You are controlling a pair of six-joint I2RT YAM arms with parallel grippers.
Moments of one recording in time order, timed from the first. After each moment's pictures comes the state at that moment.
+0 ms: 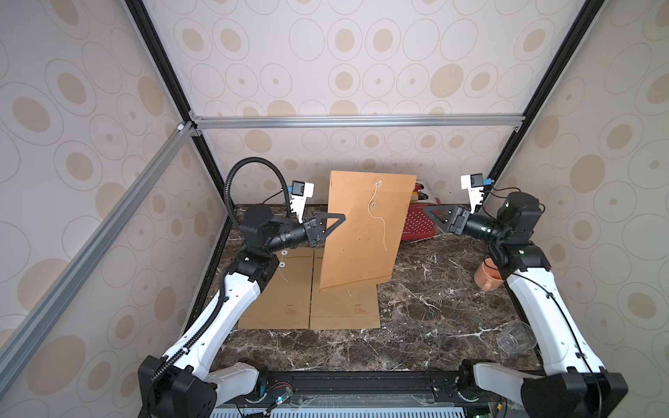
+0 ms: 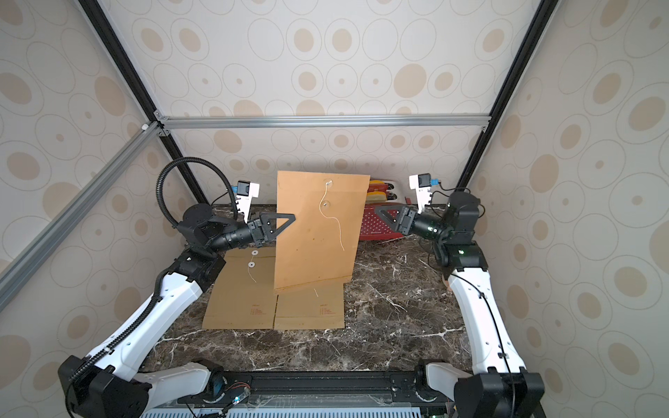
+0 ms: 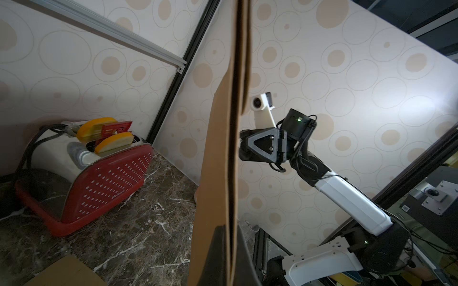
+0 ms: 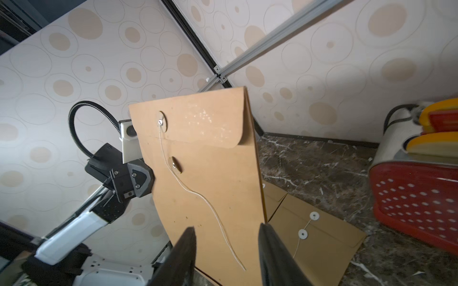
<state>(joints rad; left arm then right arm) -0.34 1.20 1.14 0.15 0.84 -0.61 0.09 1.12 1.18 -0.14 -0.97 0.50</state>
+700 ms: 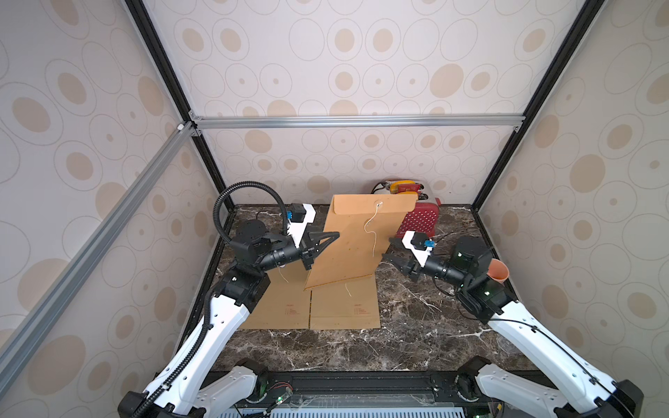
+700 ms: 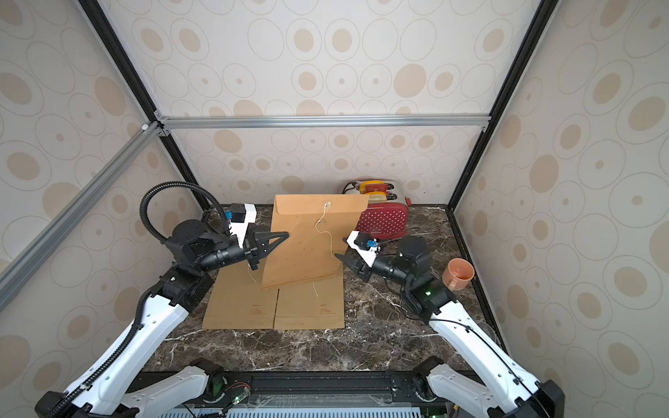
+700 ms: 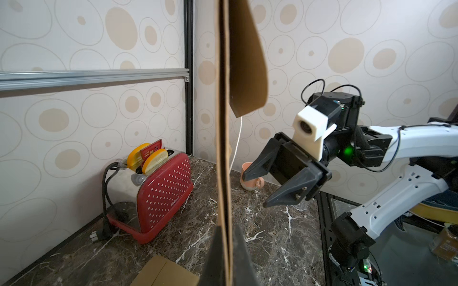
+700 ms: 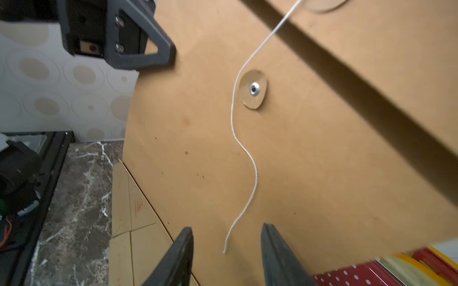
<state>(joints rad) -0.38 1.03 1.04 0.00 0.79 -0.08 0.63 1.01 0.89 0.00 -0.49 -0.39</state>
